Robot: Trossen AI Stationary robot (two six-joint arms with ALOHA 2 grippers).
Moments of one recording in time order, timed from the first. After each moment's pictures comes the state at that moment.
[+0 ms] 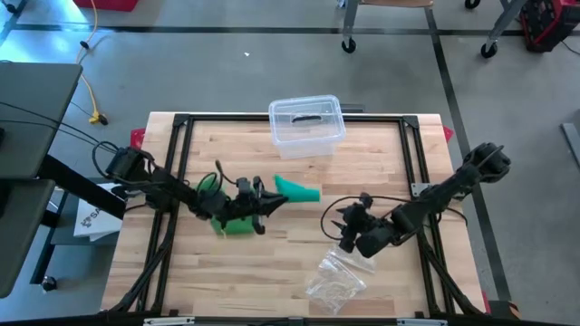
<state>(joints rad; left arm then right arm) -0.30 1.65 0.54 1.38 -0.49 -0.34 0.56 1.42 0.78 -0.33 0.76 0.71</state>
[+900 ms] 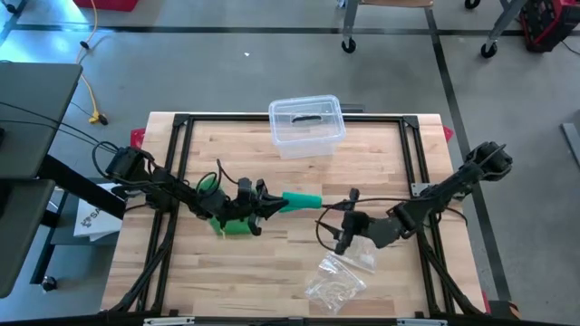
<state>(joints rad) -0.29 1.65 0.55 1.42 -0.40 -0.44 0.55 1.39 0.78 0.29 0.84 0.04</state>
